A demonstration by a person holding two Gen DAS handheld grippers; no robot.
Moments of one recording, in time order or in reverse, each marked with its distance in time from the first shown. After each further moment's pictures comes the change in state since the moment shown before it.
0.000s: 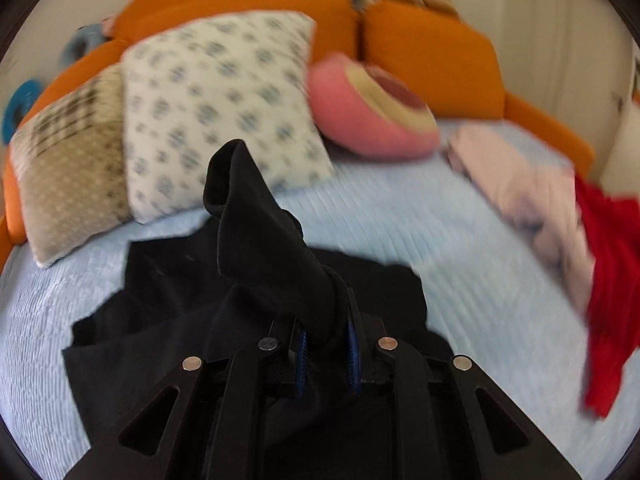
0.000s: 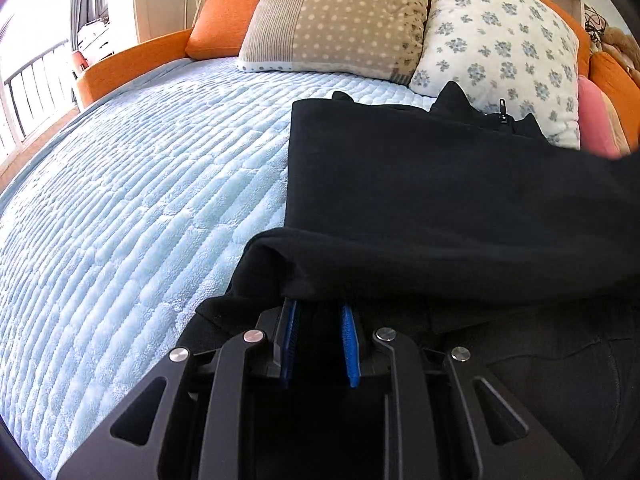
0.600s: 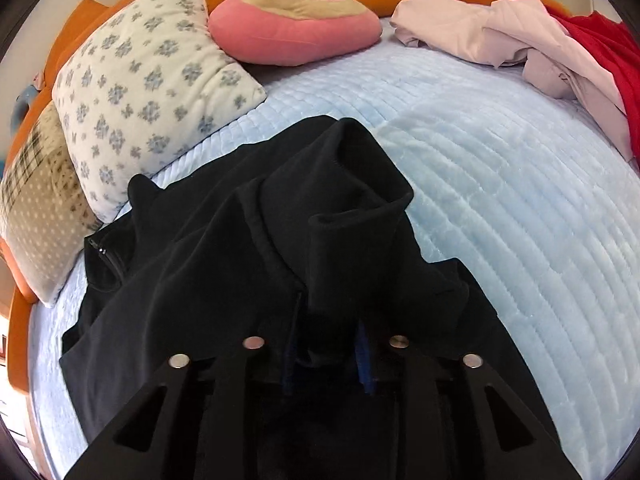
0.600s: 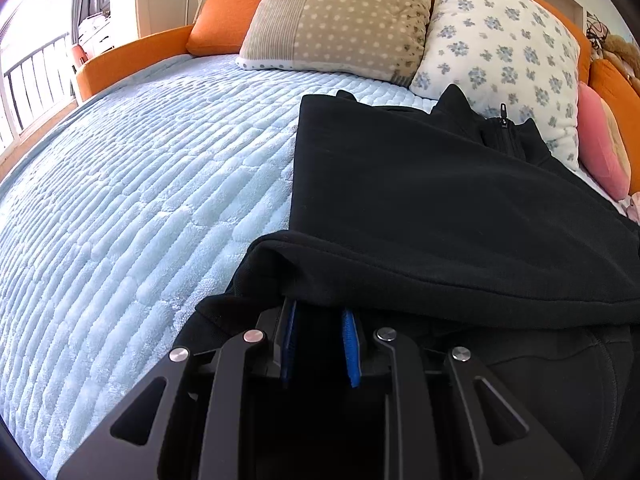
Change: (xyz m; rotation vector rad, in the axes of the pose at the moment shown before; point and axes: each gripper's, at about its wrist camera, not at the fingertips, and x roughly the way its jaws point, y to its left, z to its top) left arm 0.063 -0.074 -0.069 0.281 0.175 0.103; right arm 0.002 0.012 0.000 -0.026 0.001 -0.030
